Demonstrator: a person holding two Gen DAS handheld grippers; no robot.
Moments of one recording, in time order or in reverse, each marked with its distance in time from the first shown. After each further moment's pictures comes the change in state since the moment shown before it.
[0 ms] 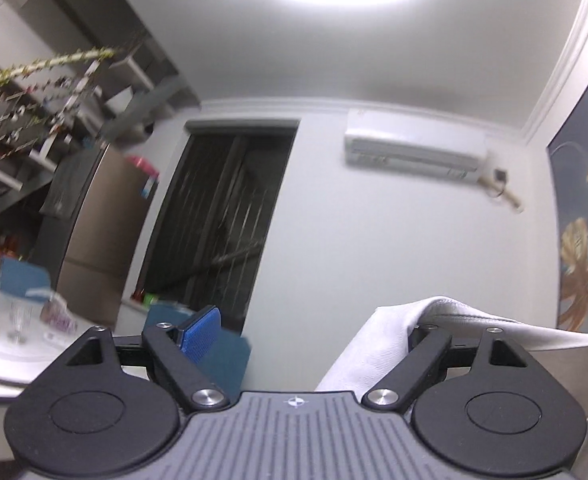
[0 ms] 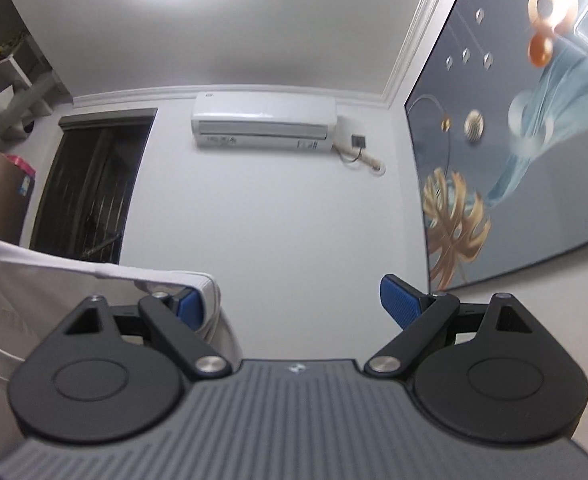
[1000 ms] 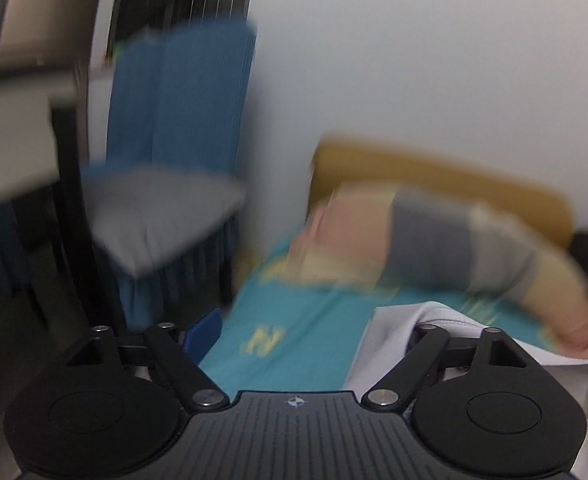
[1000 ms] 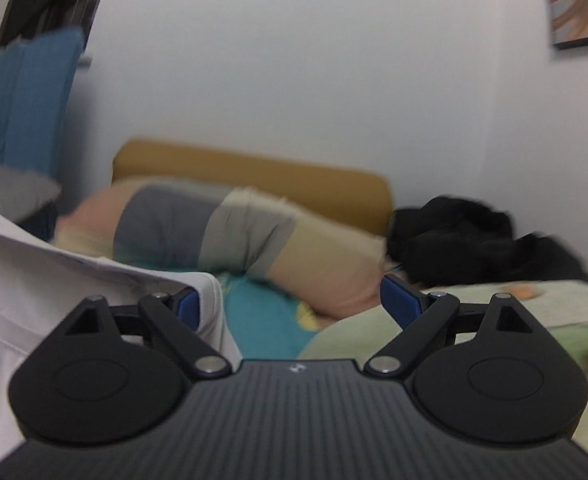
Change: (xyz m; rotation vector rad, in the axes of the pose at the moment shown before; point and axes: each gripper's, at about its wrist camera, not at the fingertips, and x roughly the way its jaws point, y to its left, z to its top) left arm 0.543 0.069 -0.671 0.103 0.790 0.143; right arm 0.391 0.155 -0.624 -0.183 0.662 0.081
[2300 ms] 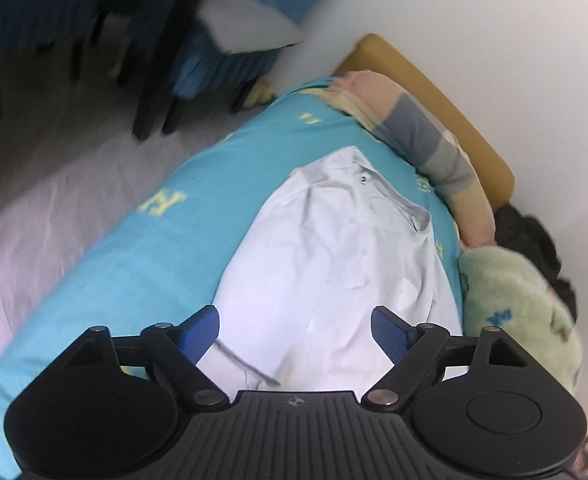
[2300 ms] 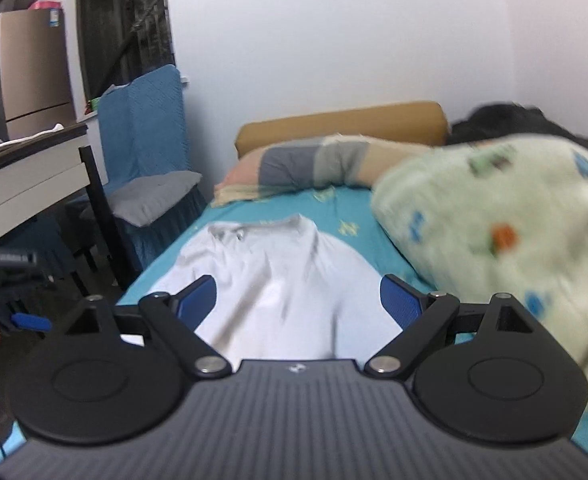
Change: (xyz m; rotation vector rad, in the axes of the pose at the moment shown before) left arm -0.308 0.182 -0.119 -0.440 0.381 -0.239; right arm -0.355 -0.099 -0.078 0.288 0.116 0.344
